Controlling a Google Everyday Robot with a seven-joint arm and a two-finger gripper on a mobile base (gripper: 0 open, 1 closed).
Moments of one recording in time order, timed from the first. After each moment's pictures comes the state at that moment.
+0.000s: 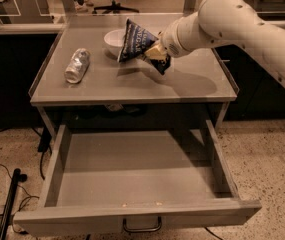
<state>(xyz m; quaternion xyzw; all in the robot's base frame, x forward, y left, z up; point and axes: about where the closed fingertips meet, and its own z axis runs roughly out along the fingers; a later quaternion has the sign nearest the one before) 0.735 -0.043 0.895 -0.50 0.73 0.07 0.46</state>
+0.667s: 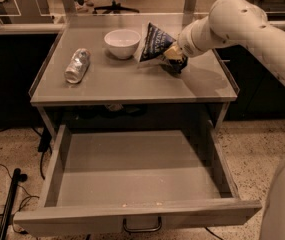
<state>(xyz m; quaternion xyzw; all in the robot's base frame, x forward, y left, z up) 0.778 -0.106 0.870 -0.47 0.77 0.02 0.44</state>
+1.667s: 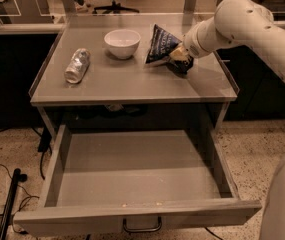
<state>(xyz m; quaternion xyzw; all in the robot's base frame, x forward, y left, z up) 0.780 -0.127 0.864 -0.47 0.77 0.01 0.43</state>
